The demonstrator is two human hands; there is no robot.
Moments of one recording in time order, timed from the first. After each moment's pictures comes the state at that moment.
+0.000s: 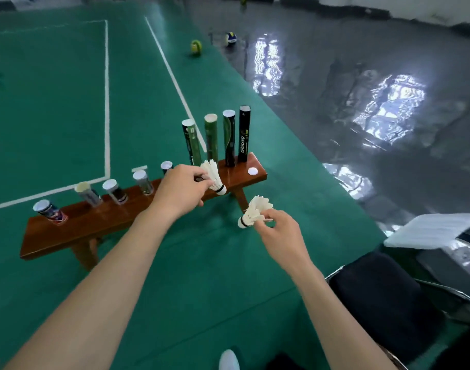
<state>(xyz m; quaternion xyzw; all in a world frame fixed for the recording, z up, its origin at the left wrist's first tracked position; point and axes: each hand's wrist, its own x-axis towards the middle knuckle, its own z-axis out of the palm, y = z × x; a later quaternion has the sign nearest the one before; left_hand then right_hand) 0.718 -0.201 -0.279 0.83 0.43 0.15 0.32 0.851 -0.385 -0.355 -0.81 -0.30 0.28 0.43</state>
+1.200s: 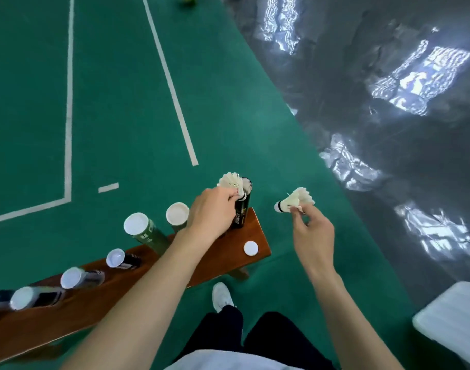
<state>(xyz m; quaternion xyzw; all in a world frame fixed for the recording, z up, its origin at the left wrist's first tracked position) 1.175 0.262 -0.404 0.86 0.44 0.04 0.26 1.309 0.093 -0.426 -0.84 -0.21 0.18 0.46</state>
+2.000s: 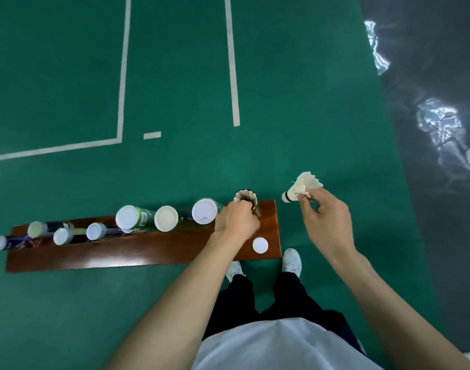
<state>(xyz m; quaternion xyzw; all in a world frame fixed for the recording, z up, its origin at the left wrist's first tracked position) 1.304 0.296 -0.515 0.74 0.60 -0.17 0.26 1.478 0.210 -0.485 -0.80 -0.39 0.32 0.32</state>
